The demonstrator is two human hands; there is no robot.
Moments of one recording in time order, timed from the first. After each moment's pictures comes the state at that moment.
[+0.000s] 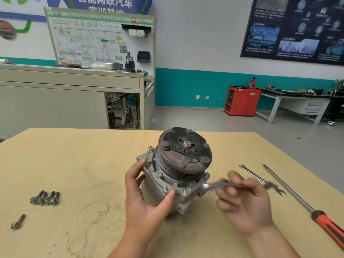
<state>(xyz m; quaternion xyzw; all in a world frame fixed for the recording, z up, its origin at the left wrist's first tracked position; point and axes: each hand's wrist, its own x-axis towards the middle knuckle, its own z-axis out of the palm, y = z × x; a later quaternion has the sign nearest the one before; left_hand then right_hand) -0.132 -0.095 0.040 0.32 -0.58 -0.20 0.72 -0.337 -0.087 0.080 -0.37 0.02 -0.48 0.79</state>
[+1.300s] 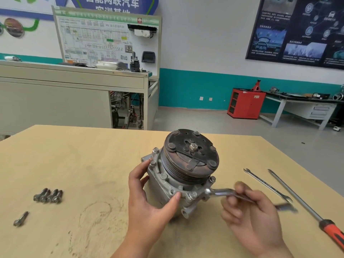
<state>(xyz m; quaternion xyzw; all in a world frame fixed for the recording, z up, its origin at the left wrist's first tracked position) -0.132 -0.092 0.044 0.34 -0.58 -0.21 0.71 -0.324 -0.073 0.072 -0.32 0.11 -0.60 0.73</state>
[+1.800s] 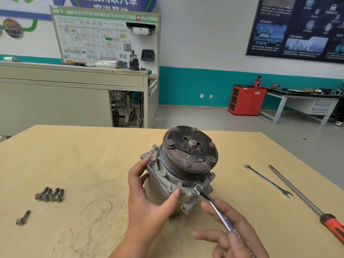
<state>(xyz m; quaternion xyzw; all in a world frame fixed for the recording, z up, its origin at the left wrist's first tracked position) -0.131 -0.094 0.044 0.33 -0.59 -0.20 0.71 -0.284 -0.005 0.070 -0.44 0.35 -0.64 0.53</state>
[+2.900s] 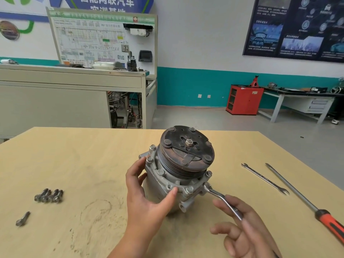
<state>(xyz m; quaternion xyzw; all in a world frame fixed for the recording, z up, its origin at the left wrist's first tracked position) -0.131 -0.096 0.040 0.33 -0.58 -0.19 0.72 -0.311 -0.013 0.063 -0.40 0.33 -0.66 0.54</state>
